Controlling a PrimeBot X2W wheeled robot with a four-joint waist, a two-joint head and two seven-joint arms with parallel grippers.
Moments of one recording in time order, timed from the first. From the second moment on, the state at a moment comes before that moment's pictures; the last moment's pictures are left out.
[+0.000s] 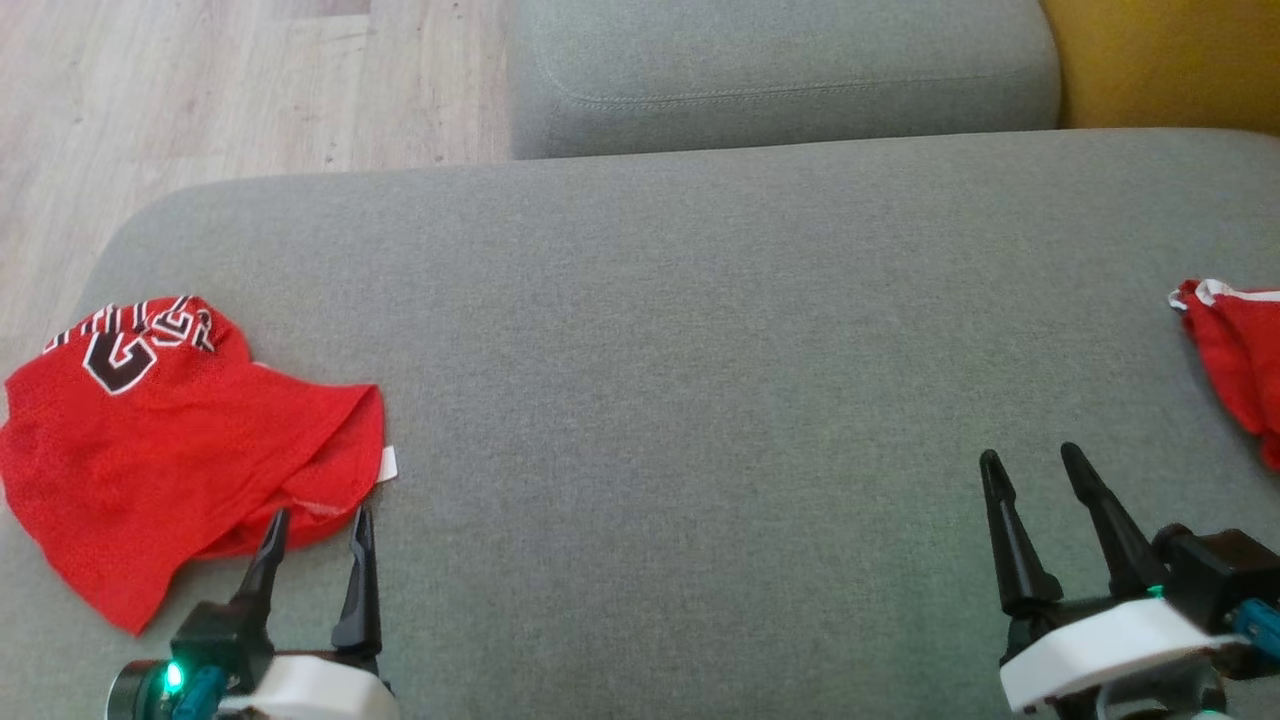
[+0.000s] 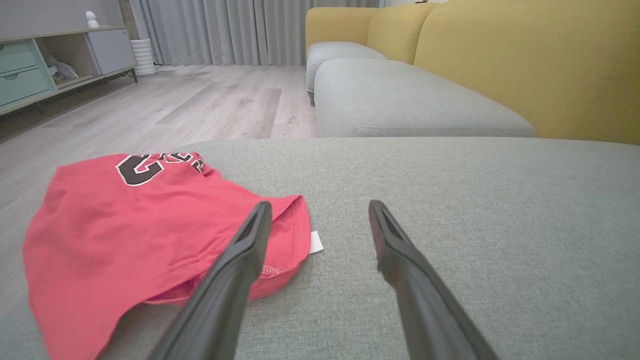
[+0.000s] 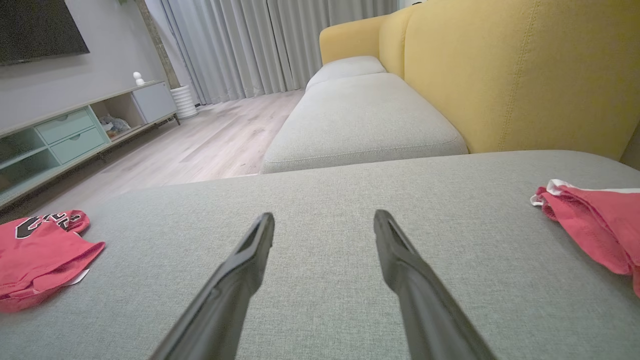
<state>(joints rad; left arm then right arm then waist) 0.01 0.43 -0.50 0.12 -0.58 0.32 -0.19 0.20 -0.04 0.02 -0.16 0.20 0.13 0.09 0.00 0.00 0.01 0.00</state>
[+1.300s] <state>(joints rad) -0.40 0.20 -0.33 0.55 -0.47 -0.01 -0.25 0.08 -0.09 -0.01 -0.39 0.09 0.13 0.30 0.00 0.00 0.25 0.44</state>
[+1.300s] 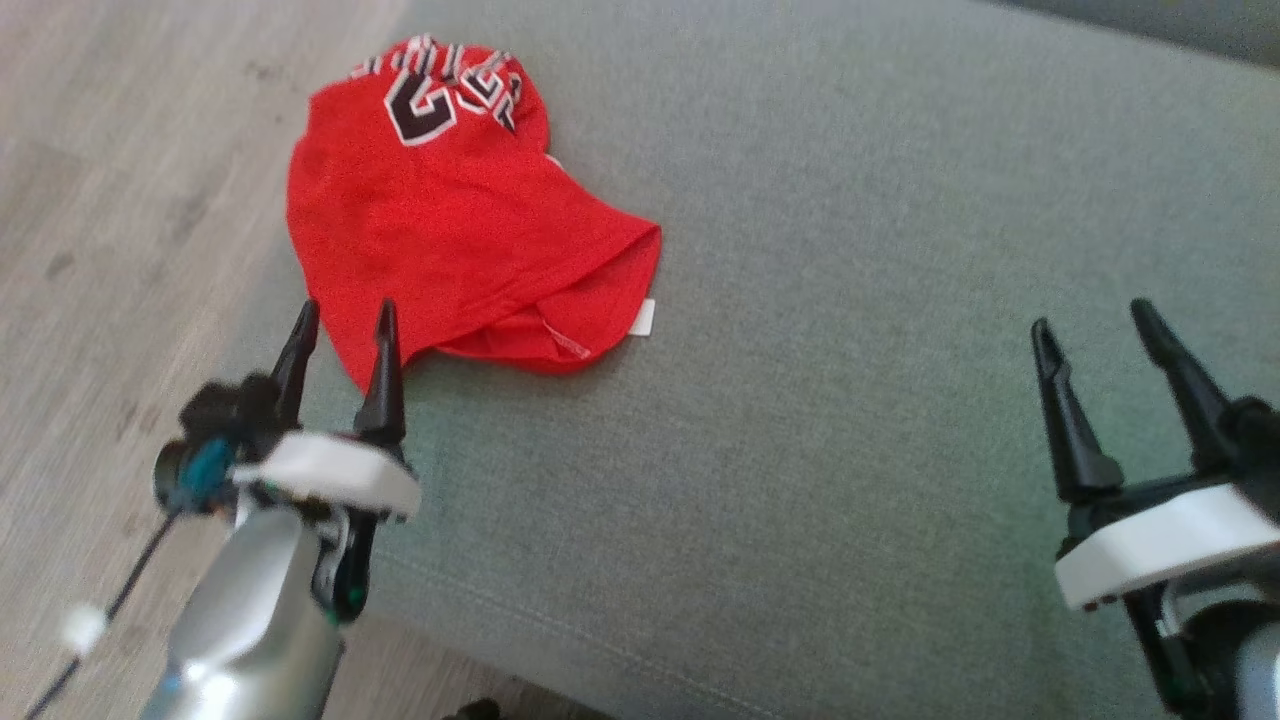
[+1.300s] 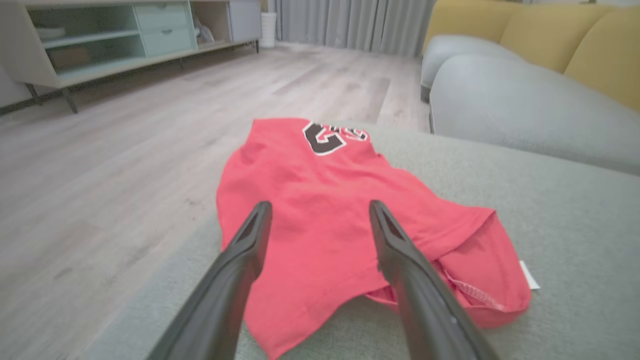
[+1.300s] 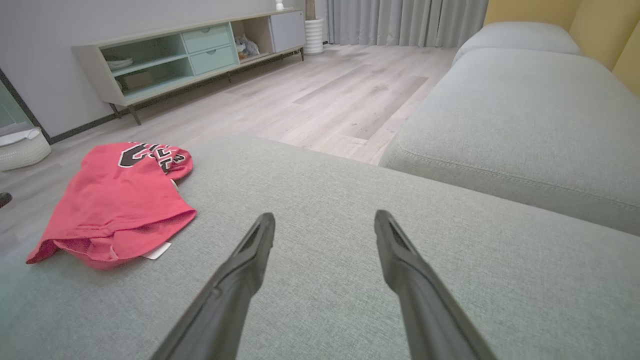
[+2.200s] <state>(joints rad) -0.67 0.22 -0.41 0.98 -0.61 -0.13 -0.25 0.04 -0.07 -0.04 -0.34 0.13 0.13 0.25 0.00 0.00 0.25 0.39</state>
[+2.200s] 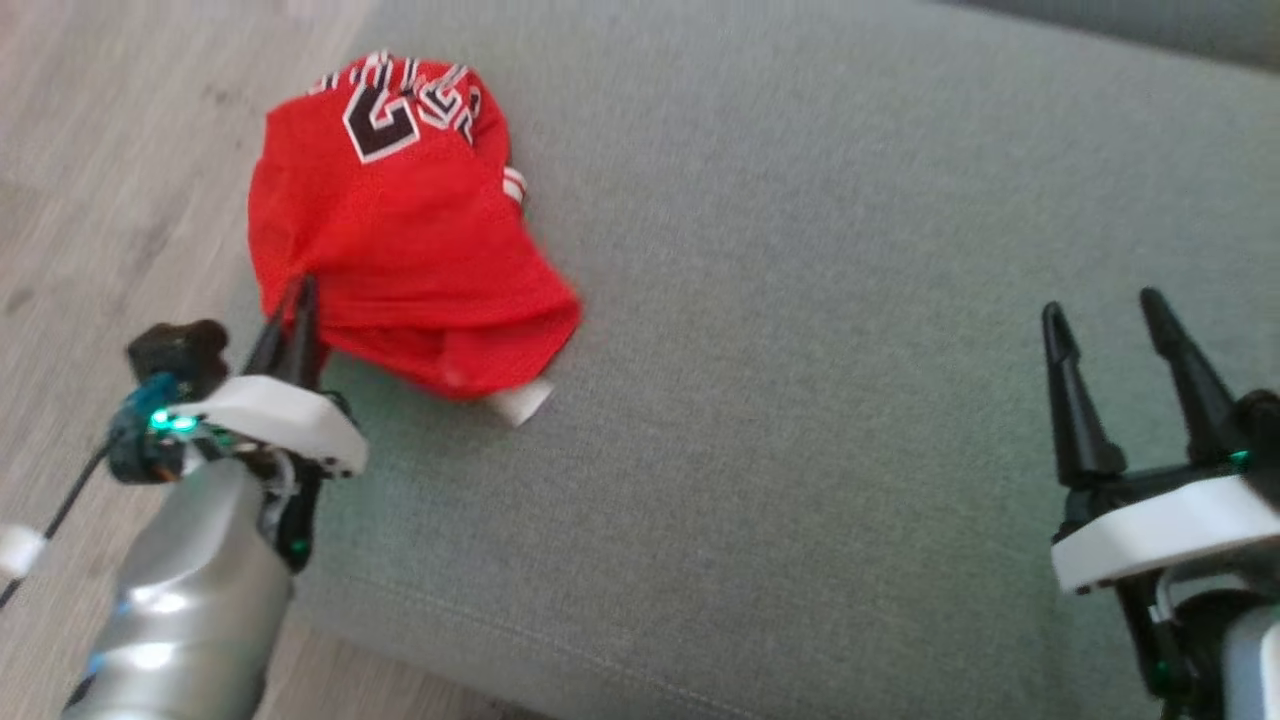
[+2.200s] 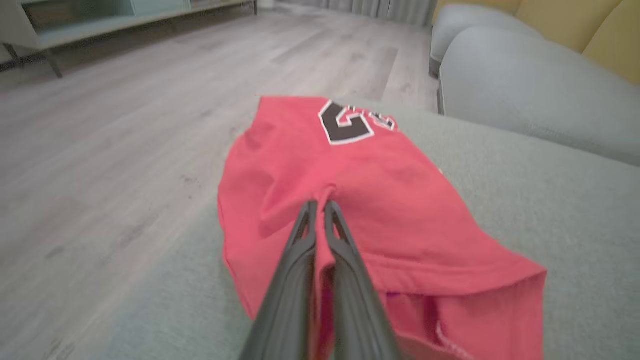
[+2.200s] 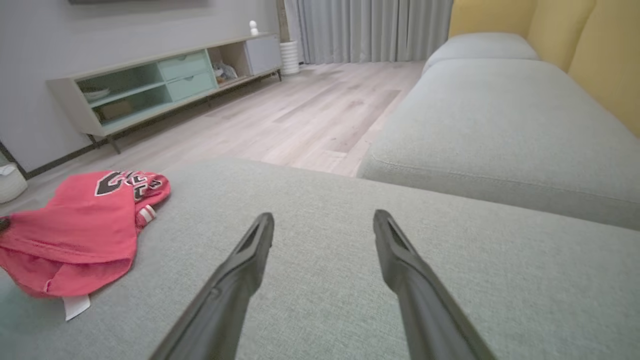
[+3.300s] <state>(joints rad) -0.42 0.13 -0.69 0.17 -0.45 -0.06 -0.02 0.09 -0.04 0.03 -0.23 0.22 0.13 0.11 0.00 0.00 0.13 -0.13</state>
